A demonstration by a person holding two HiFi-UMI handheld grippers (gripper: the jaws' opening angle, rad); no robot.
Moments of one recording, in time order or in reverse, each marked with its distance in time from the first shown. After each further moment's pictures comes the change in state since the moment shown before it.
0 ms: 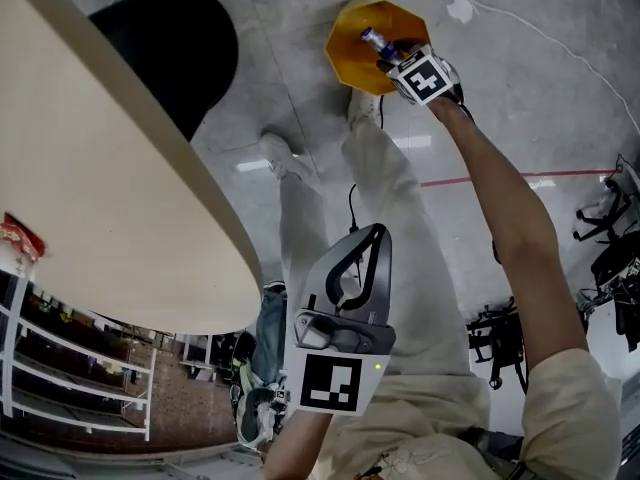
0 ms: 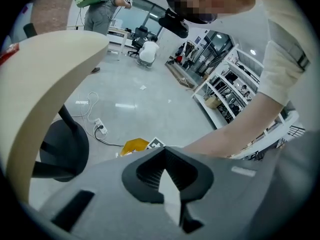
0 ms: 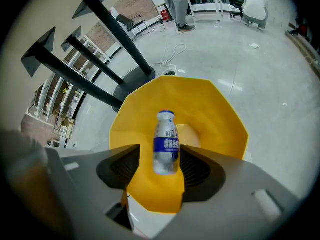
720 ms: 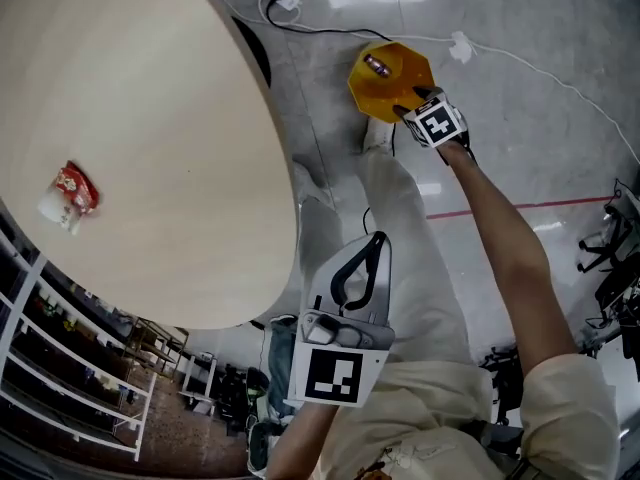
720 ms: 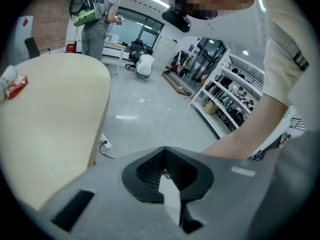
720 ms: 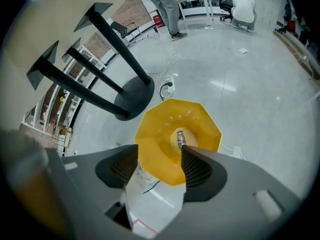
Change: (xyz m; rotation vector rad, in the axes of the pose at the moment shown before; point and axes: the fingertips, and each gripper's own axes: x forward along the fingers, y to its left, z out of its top) left arm -0.071 -0.018 0.045 0.062 -0.154 0.008; right arm -0.077 0.035 0.009 0.081 -0.041 -0.036
